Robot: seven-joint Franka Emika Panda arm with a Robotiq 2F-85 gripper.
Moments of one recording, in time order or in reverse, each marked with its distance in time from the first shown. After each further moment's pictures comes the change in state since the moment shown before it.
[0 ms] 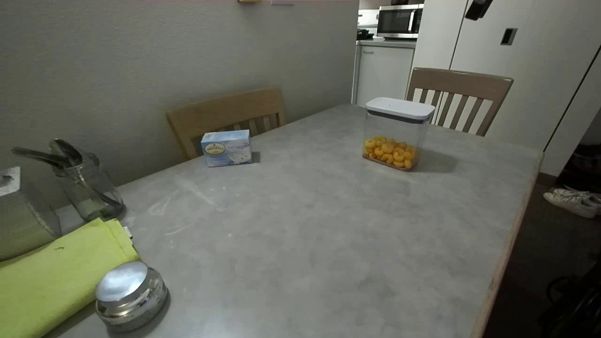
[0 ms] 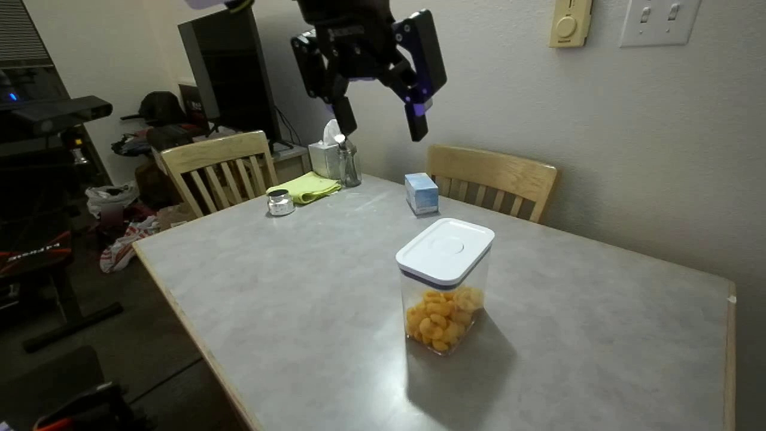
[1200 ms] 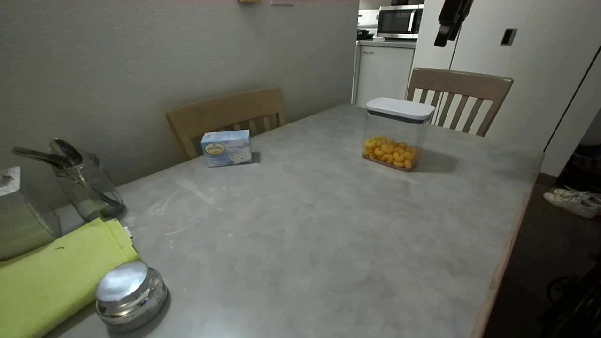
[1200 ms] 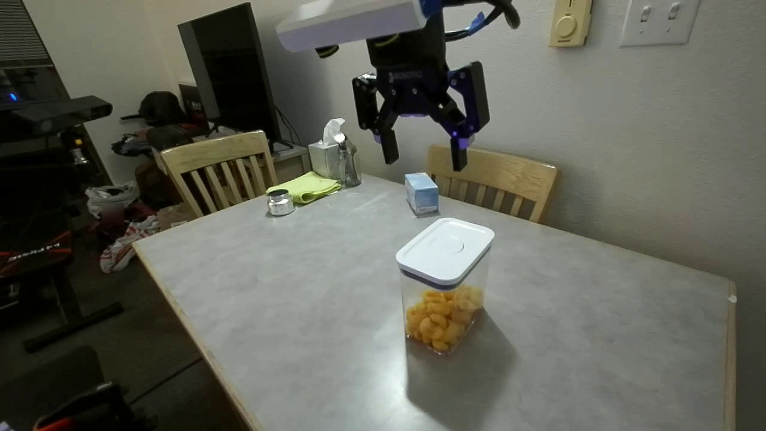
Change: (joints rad) arm -0.072 0.258 0.084 0.205 -0.023 -0.063 0.053
